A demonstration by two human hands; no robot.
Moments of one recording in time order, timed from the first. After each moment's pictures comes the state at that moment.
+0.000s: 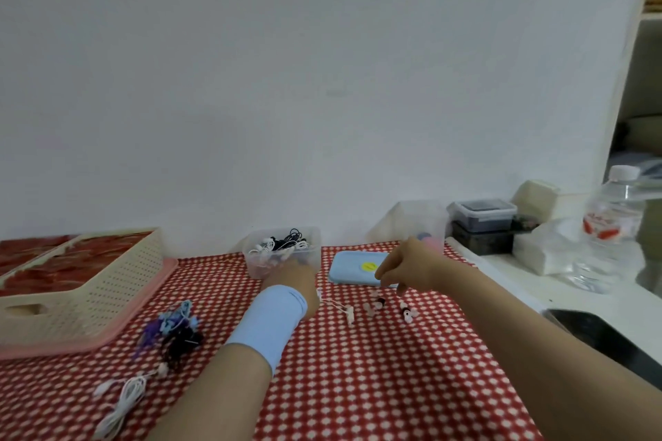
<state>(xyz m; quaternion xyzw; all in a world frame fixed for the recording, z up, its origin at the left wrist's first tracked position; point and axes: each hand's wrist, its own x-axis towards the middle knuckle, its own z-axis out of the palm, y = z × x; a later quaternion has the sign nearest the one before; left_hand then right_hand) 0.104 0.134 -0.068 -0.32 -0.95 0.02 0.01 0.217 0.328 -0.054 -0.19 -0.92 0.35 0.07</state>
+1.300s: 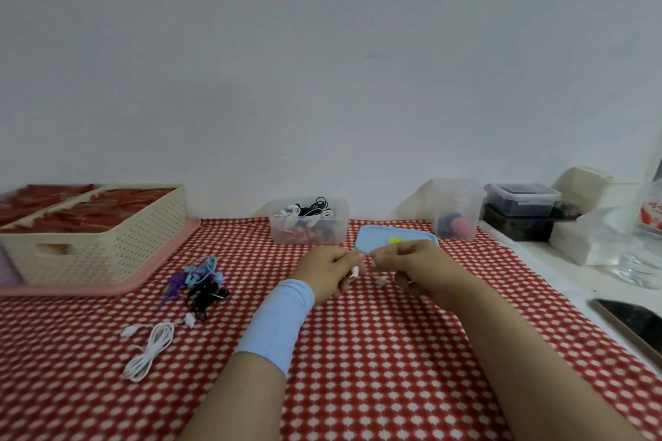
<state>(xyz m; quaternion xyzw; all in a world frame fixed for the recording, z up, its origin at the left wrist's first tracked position) 0.110 0.106 -0.106 -0.34 -0.80 -0.48 -0.13 0.207 0.270 -0.097 -0.19 -0.78 0.59 0.10</state>
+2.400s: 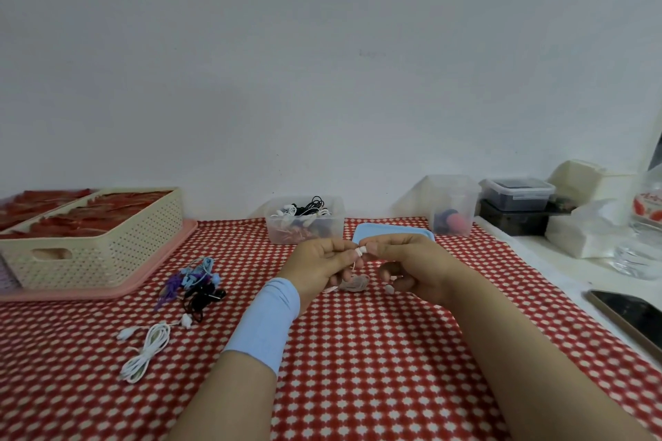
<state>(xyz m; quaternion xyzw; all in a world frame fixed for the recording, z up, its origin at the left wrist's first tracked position) 0.113 0.102 -0.108 -0.33 -0.67 -0.63 -0.19 0.207 0.267 -0.094 -0.11 -0.70 0.70 0.06</state>
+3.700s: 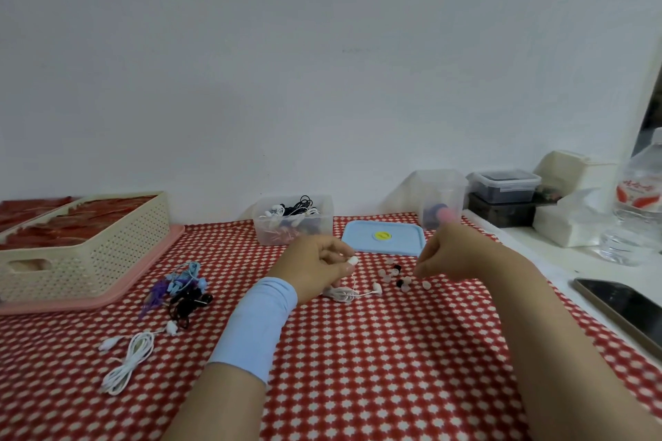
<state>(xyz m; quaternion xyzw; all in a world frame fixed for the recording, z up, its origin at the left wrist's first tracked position) 0.123 0.103 -0.094 -0.38 -0.80 -0.46 -0.10 0.244 0.323 -0.074 -0.26 -0.93 0.25 0.06</state>
